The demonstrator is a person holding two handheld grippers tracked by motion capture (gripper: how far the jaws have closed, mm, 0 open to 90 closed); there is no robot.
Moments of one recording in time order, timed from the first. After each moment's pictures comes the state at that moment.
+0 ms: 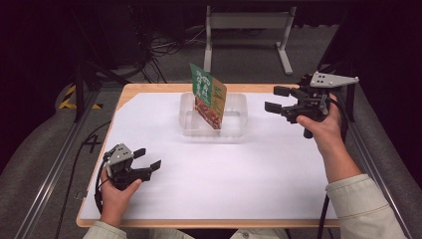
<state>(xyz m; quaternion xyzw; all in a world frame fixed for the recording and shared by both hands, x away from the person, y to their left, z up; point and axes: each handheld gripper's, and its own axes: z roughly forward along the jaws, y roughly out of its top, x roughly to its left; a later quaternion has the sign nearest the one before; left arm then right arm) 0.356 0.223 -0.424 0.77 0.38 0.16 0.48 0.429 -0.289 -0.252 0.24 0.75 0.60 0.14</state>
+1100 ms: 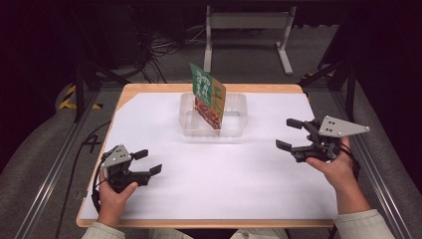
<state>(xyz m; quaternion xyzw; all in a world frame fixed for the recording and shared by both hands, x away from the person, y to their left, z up) 0.349 0.225 -0.416 0.78 0.33 0.14 0.51 0.362 -0.315 -0.319 0.21 0.77 0.57 0.22</state>
